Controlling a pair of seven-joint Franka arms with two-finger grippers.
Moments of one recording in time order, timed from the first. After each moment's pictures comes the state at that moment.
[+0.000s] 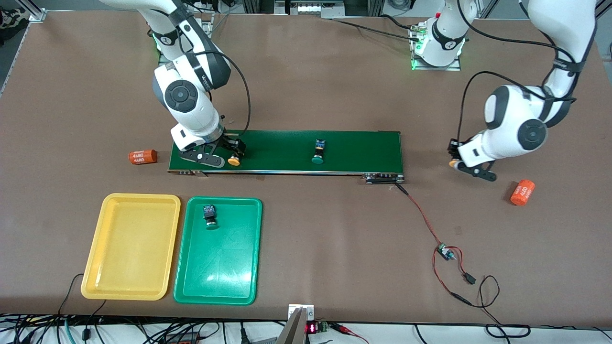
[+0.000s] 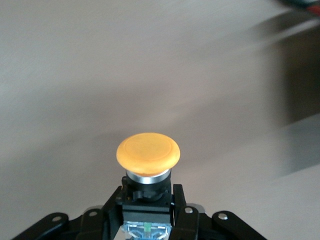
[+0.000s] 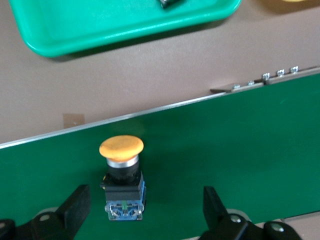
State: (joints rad) left arm 0.19 0.28 -0.25 -2.23 0.03 2.25 0.28; right arm 0.19 0.28 0.31 -2.11 -0.10 2.32 0.79
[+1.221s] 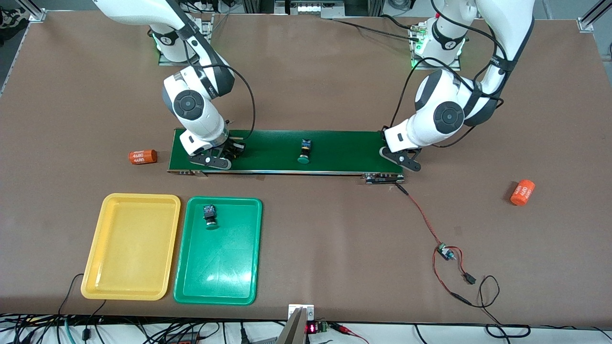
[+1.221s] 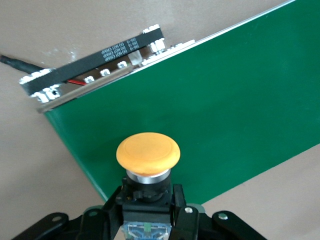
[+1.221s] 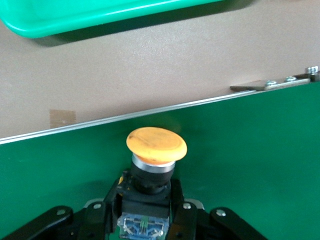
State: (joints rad) left arm -0.03 0.29 -0.38 -2.16 -0.16 2.25 0.10; right arm 0.20 0.35 0.30 -2.14 -0.10 2.44 0.76
